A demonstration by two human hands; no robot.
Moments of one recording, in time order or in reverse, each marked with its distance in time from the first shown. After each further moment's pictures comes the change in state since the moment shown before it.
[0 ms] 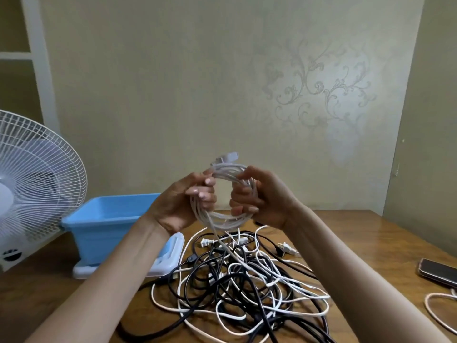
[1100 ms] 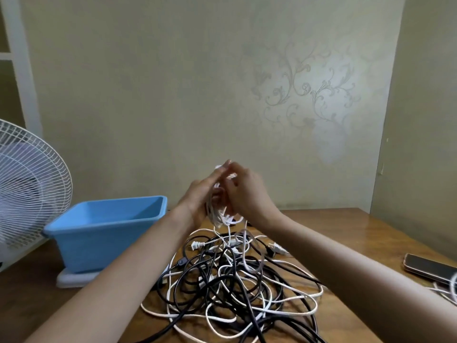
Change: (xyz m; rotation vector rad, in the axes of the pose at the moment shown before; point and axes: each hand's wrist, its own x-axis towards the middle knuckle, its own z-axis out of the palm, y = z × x) left_hand 0.050 -0.027 0.026 0.396 0.634 0.046; right_hand 0.014 0.010 0.002 -1.233 0.670 -0.418
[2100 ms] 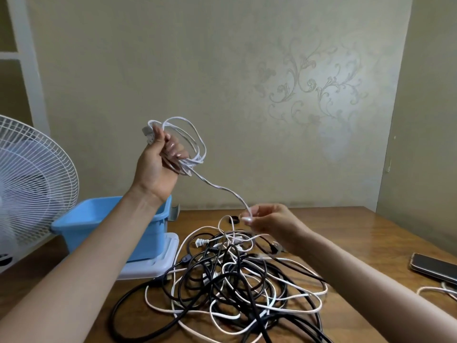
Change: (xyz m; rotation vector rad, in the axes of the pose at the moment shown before) left_hand -0.006 0.054 -0.045 -0.503 -0.053 0.494; right_hand -0.034 0.073 -0.014 0.681 -0.372 0.422
